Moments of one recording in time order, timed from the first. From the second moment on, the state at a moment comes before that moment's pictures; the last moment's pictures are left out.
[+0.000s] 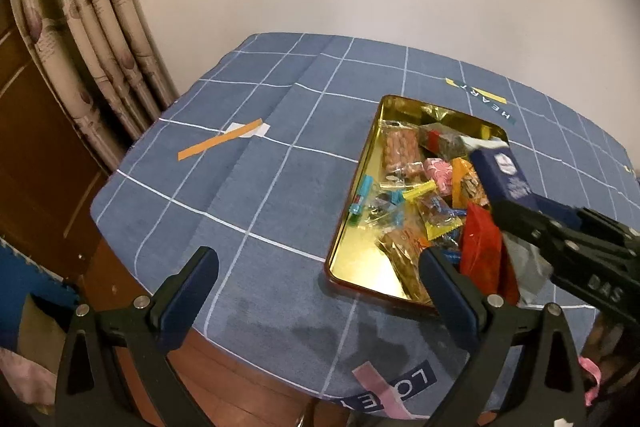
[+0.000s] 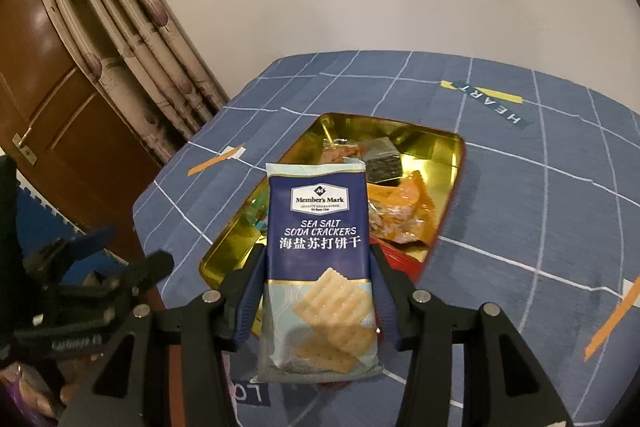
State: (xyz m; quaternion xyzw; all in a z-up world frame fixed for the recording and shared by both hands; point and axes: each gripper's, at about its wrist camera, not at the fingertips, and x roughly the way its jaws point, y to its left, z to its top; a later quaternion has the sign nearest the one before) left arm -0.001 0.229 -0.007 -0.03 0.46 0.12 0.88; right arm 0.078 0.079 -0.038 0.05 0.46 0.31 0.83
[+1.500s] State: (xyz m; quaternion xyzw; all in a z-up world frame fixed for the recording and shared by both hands) left arm 0.007 0.238 -0.020 -0.04 0.49 0.11 0.87; right arm 0.119 0.115 -0.066 0.08 0.50 0.26 0.82
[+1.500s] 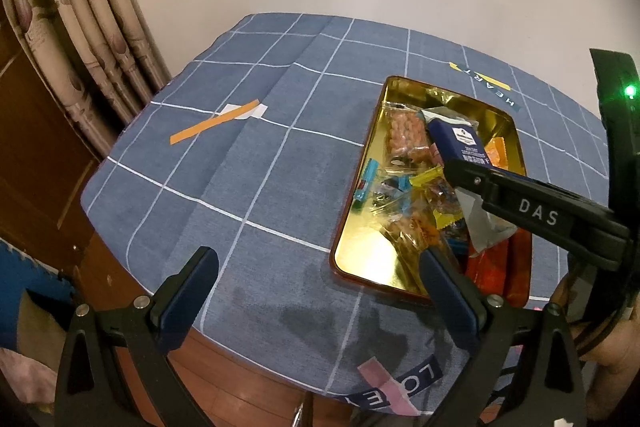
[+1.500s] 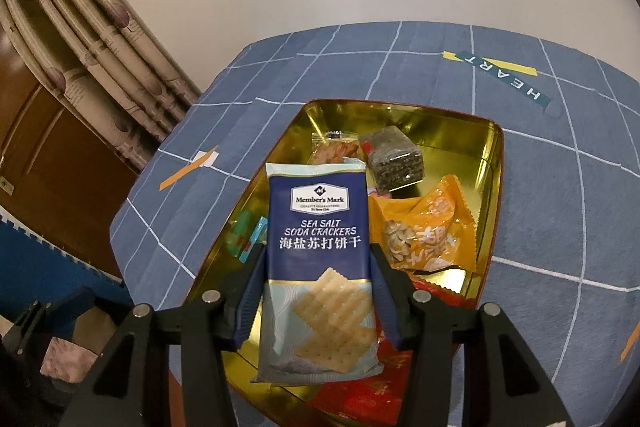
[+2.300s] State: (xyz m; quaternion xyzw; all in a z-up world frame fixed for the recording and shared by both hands) left arm -0.003 0.232 -0.004 -0.04 0.44 0.10 0.89; right arm 0.057 0.068 -0.015 0.03 0.38 0.25 0.89
